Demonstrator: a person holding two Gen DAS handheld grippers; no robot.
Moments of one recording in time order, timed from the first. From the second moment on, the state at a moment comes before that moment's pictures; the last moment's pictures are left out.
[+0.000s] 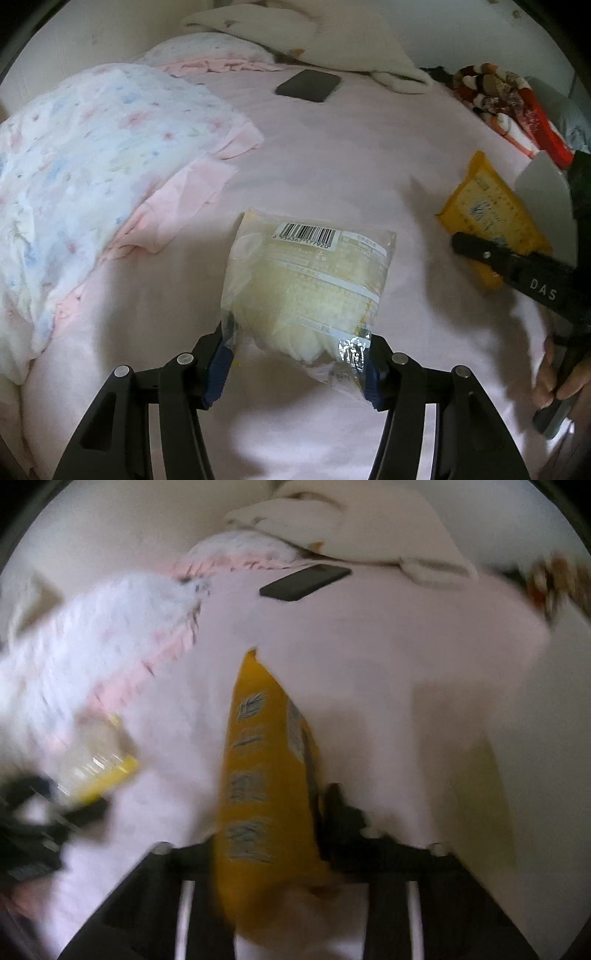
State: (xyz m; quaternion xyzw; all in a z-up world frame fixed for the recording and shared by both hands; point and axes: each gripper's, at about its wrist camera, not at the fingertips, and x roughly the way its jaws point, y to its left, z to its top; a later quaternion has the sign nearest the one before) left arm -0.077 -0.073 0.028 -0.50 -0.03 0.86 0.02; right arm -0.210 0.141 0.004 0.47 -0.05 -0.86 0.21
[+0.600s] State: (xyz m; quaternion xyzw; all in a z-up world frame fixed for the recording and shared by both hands) left arm -0.060 0.031 0.104 -0.42 -0.02 0.90 0.12; right arm -0.101 0.177 0.122 0.30 -0.06 -0.93 0.22
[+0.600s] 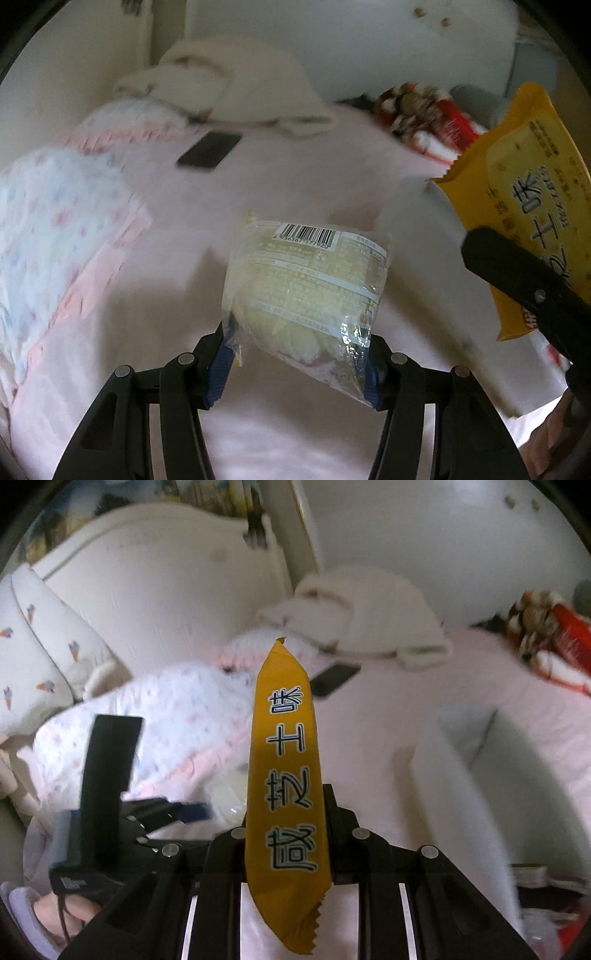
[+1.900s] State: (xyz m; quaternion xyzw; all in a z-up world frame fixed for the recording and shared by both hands) left arm -0.102 0.150 0.138 -0.45 -0.06 0.84 0.29; right arm -0.111 0.335 0.122 0.30 -0.21 -0.93 0.06
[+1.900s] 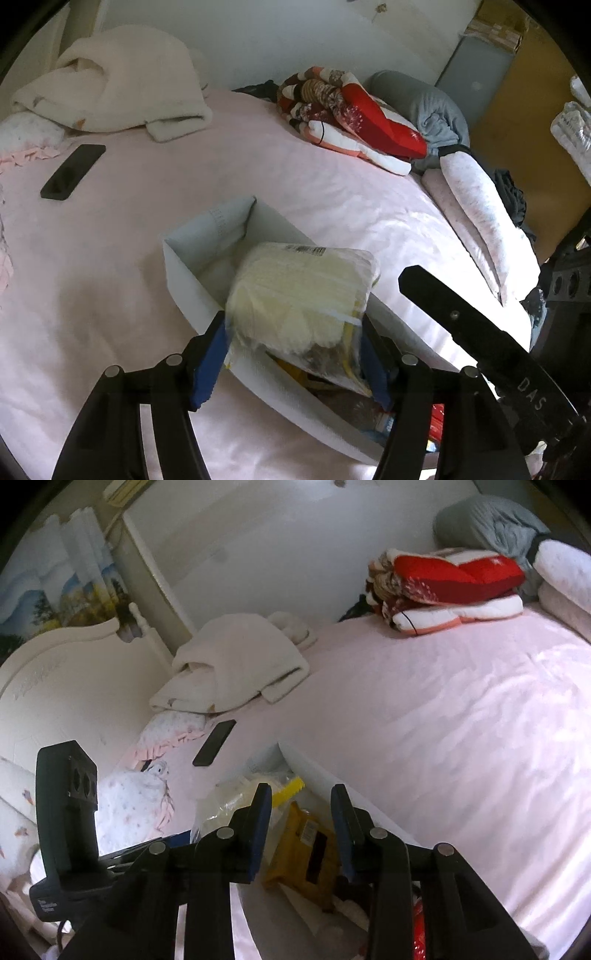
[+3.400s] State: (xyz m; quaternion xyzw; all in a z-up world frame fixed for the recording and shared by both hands) left arm -0.008 0.002 0.023 -0.48 0.02 0.87 0.09; right arm -0.068 0.196 -0.007 0.46 -0.02 -0.88 0.13
